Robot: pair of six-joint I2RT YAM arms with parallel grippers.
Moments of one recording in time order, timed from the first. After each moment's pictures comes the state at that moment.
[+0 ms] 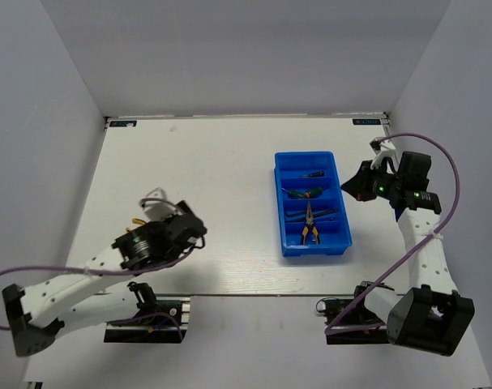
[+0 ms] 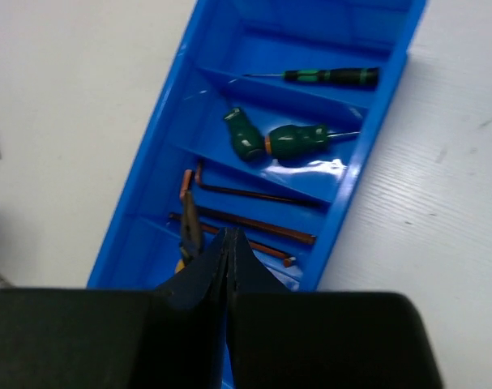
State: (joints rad) left arm -1.04 0.94 0.87 -0.87 -0.74 -1.30; right arm -0.16 1.06 0.91 -0.51 -0.68 -0.09
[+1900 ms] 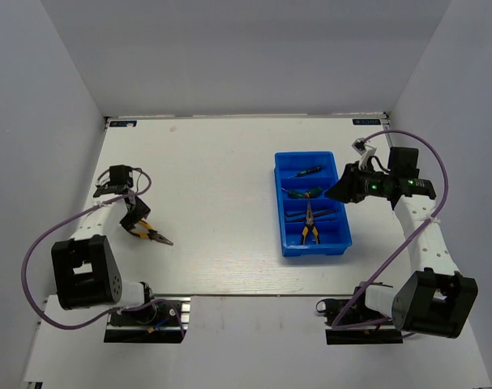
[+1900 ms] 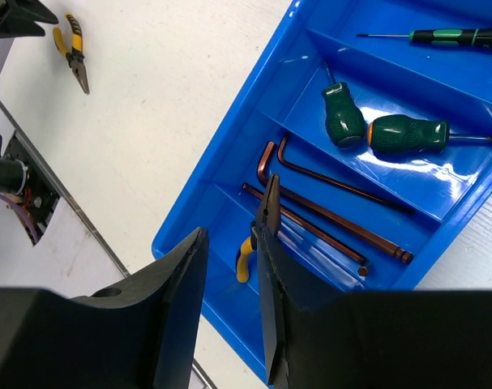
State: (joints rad) left arm 0.13 1.36 0.84 -0.65 -0.24 -0.65; right arm -0.09 1.19 1.01 -0.69 -0.91 -0.19
